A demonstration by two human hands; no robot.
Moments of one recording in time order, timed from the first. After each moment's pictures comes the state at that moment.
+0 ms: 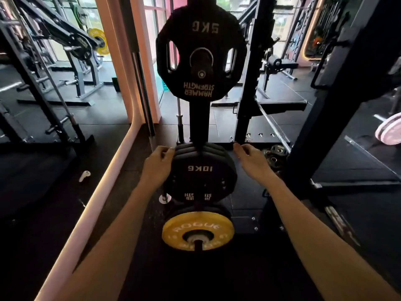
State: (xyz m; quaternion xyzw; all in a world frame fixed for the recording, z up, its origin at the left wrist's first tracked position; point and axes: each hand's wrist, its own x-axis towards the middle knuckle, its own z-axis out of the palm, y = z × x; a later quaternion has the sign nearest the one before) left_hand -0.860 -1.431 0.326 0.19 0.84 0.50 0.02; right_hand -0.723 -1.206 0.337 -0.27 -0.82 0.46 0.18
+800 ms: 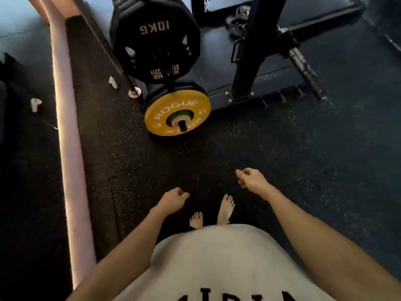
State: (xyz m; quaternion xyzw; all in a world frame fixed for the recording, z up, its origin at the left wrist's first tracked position) left_hand -0.586 -1.634 0.072 0.19 0.83 0.09 0.51; right_hand -0.397 -1.430 0.079 -0.55 -0.62 0.54 -0.15
